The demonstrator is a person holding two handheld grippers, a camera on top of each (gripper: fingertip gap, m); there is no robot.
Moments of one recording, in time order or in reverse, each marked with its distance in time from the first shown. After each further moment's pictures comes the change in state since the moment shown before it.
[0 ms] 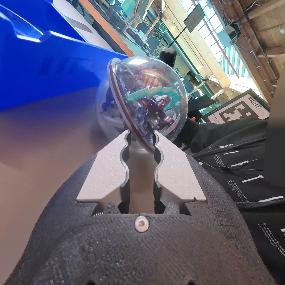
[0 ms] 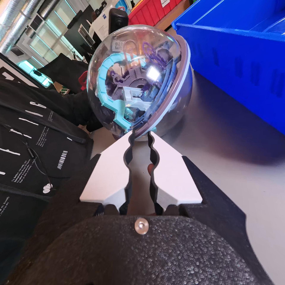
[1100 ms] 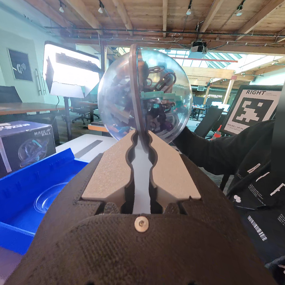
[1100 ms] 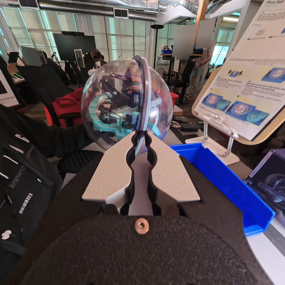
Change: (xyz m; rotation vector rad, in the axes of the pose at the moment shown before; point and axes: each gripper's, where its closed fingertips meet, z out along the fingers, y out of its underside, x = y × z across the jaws) left arm 0.122 -0.137 -0.009 0.344 0.051 0.657; right arm -0.097 -0.201 -0.066 0.278 0.151 -0.588
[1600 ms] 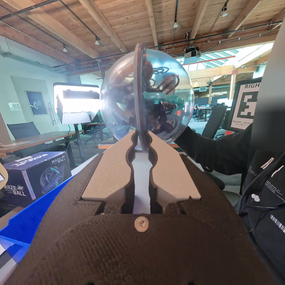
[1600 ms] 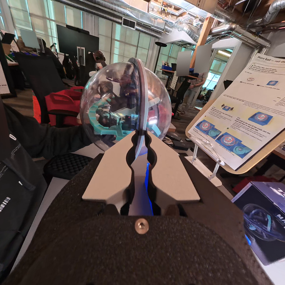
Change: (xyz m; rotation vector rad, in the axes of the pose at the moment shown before) left arm 0.018 -0.031 -0.012 0.086 0.015 0.186; right arm -0.026 -0.040 0.009 0.056 0.004 -0.191
